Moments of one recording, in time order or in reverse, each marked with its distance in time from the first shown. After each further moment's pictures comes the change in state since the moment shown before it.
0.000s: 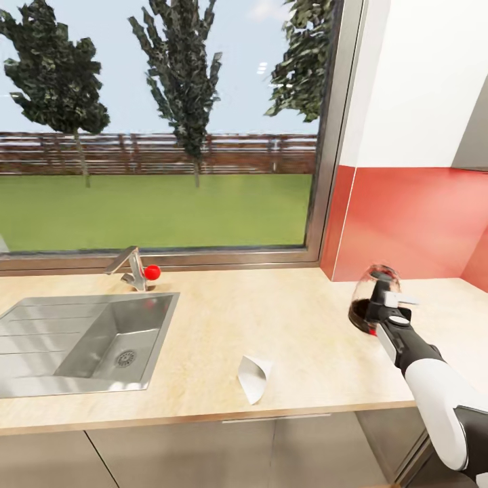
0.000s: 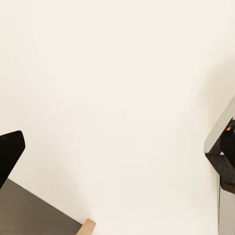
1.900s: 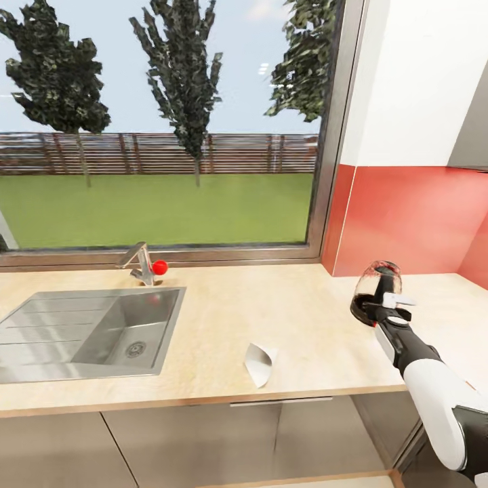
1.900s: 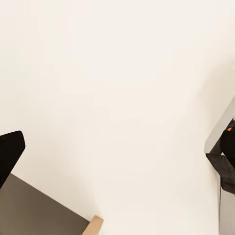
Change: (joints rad) left arm -0.001 0.001 0.000 0.001 0.000 -0.002 0.000; right arm 0.001 0.006 0.000 0.005 -0.020 0.001 0.015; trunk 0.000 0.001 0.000
